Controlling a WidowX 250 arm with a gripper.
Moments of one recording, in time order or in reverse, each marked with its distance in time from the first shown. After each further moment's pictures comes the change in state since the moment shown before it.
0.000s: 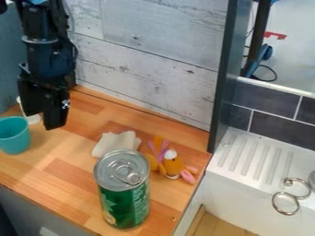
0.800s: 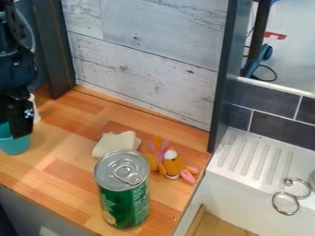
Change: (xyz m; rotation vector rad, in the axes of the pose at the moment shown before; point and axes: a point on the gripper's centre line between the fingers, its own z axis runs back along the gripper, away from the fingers) arm -0.031 0.041 -0.022 -0.010 -0.041 0.060
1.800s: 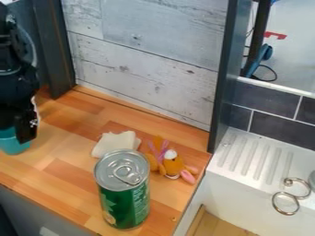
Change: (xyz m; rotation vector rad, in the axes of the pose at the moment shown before) arm 0.023 0.034 -0.033 0.058 -0.058 0.024
